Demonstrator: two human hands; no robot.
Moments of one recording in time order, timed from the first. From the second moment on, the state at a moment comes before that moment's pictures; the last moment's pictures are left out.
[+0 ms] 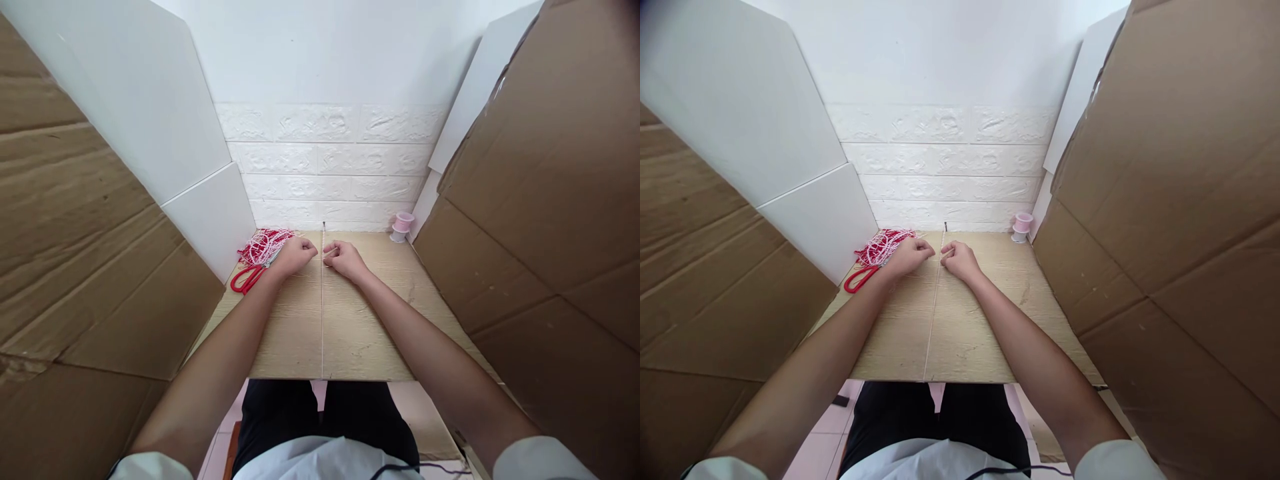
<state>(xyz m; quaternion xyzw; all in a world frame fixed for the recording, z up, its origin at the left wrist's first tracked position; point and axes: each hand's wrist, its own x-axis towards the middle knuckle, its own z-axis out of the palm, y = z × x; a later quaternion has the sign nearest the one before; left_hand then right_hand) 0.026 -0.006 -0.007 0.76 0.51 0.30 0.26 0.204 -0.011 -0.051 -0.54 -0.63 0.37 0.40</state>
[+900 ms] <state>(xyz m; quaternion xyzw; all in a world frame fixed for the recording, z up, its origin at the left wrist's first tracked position) 0.026 -0.008 -0.015 0.77 0.50 0.24 0.31 0.204 -0.021 -0.039 -0.58 -0.67 0.25 0.39</state>
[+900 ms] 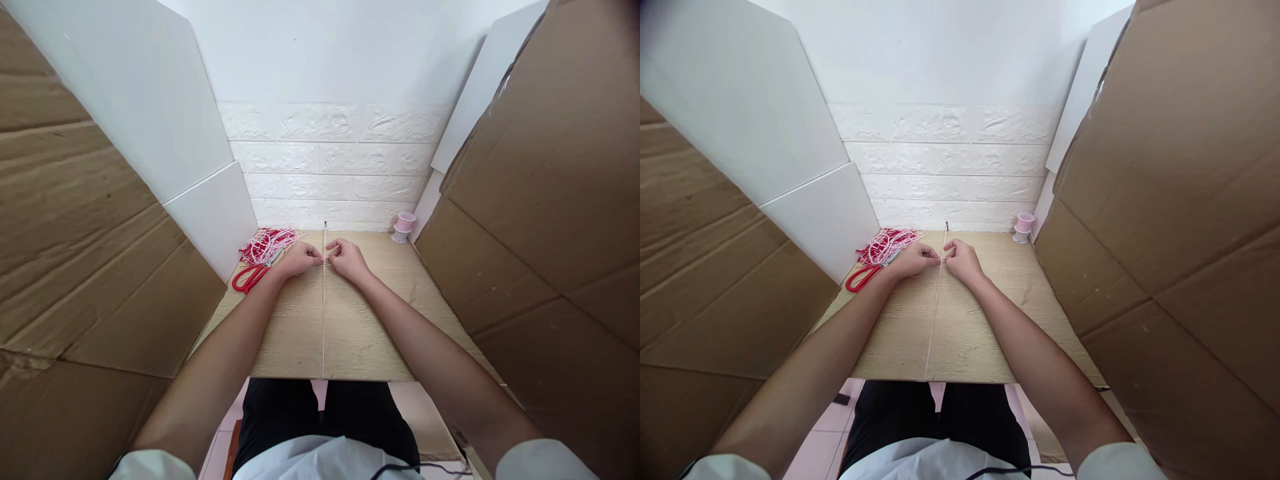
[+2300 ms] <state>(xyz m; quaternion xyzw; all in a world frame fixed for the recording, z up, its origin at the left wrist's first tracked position) 0.031 -0.010 -0.020 0.82 0.52 0.21 0.14 0.209 -0.034 -0.027 -0.63 -0.75 0.08 0.18</state>
